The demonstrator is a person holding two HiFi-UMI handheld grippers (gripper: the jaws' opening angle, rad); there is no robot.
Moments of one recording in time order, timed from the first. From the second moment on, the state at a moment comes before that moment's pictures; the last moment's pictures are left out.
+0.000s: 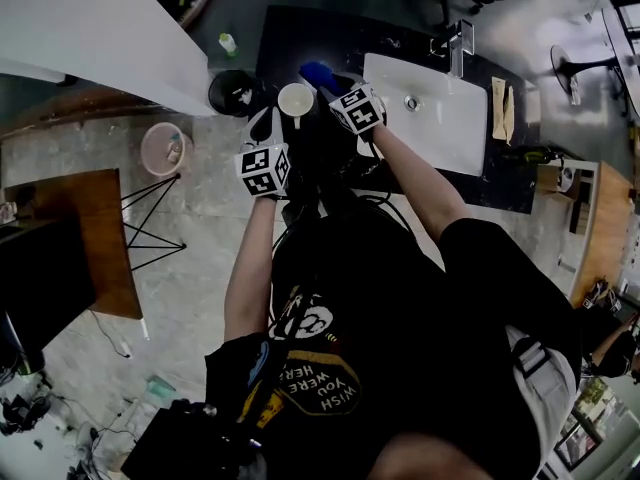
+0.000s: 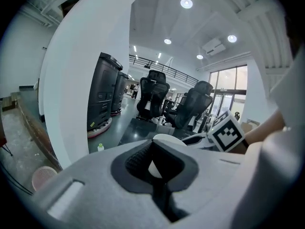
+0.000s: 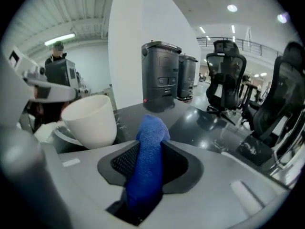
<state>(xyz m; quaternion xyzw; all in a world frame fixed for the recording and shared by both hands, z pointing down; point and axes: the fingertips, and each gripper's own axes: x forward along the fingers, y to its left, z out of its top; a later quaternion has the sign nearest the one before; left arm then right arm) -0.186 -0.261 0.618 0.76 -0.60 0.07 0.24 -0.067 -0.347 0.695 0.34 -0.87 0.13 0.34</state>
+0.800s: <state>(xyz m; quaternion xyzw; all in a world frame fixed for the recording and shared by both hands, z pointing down) -0.147 -0.267 0.611 0.76 -0.60 0.04 0.25 -0.061 -0.236 0.644 0.18 -0.93 0.09 0.31</state>
